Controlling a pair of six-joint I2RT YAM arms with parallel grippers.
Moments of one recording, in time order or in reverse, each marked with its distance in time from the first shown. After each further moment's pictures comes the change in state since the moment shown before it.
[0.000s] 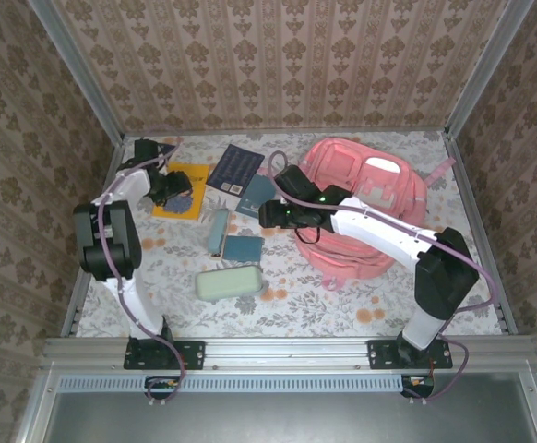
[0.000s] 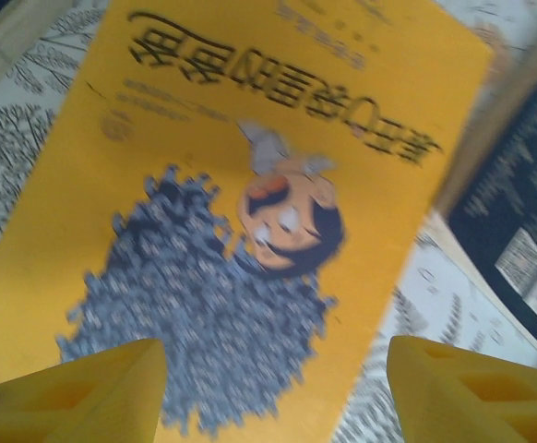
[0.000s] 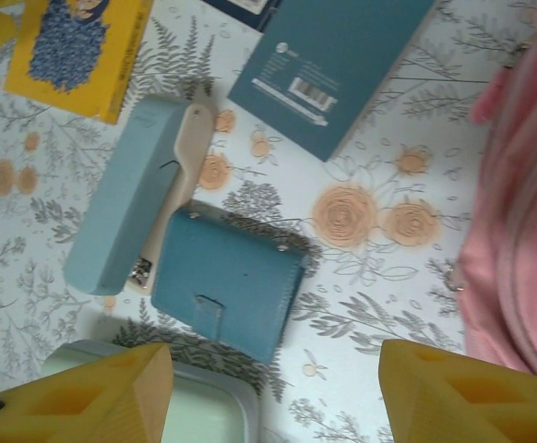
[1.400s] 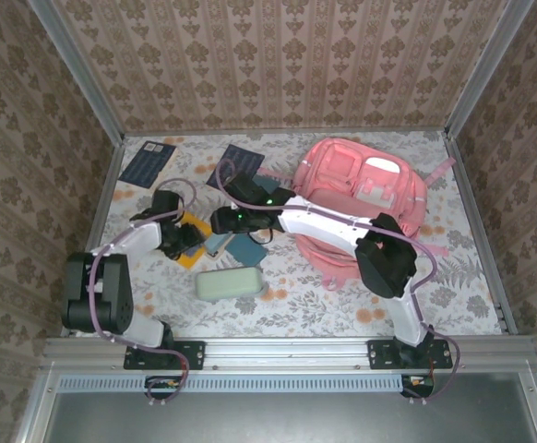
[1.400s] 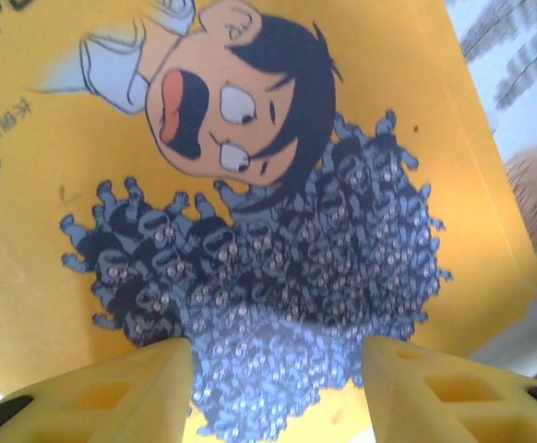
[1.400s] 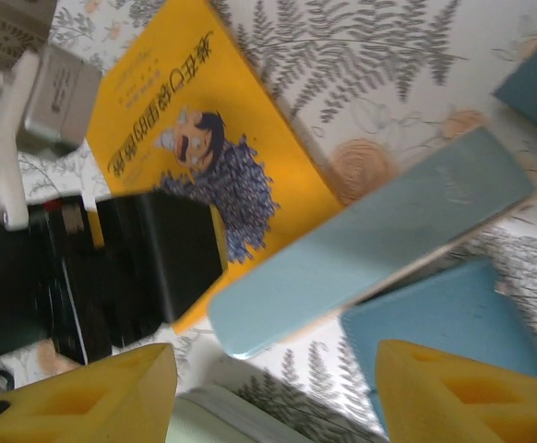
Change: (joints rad) left arm -0.161 -0.479 -0.635 0.010 -0.084 -0.205; right arm 0.147 0.381 0.359 0.080 -0.094 0.043
